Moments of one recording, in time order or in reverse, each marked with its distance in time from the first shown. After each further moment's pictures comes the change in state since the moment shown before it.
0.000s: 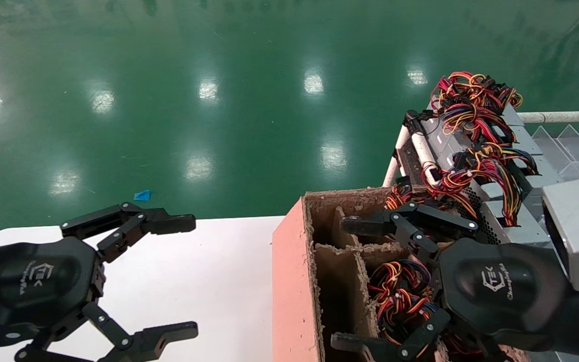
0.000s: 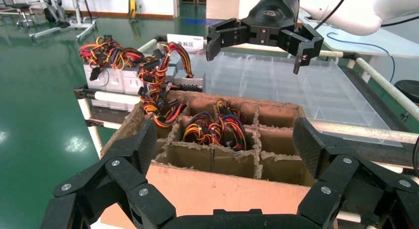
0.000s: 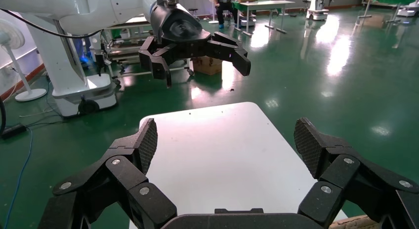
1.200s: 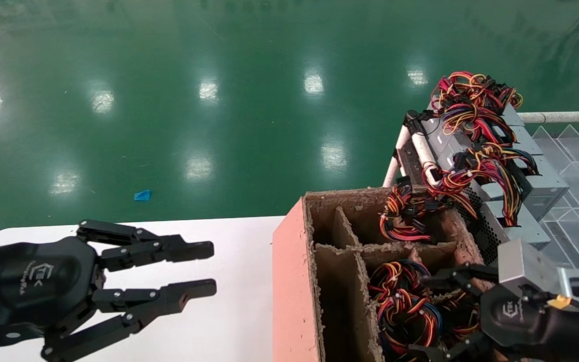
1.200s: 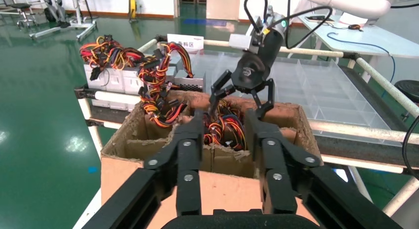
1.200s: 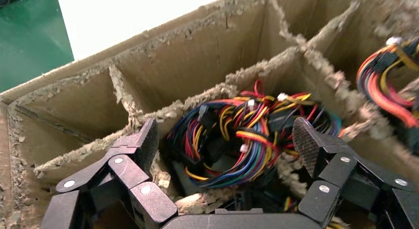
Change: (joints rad) left arm 0.000 0.000 0.000 0.000 0.000 0.000 0.000; right arm 0.048 0.145 -0.130 -0.038 -0.404 0.047 0.144
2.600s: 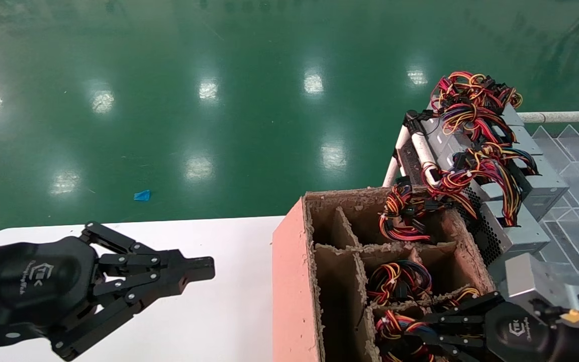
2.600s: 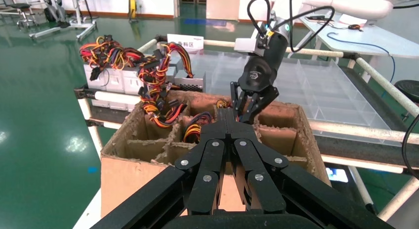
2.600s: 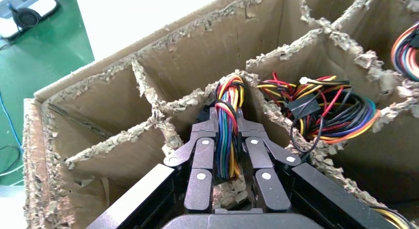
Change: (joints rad) left arm 0.000 0.000 0.000 0.000 0.000 0.000 0.000; right arm -0.030 0.006 0.015 -0.082 0.088 -0.057 -0.024
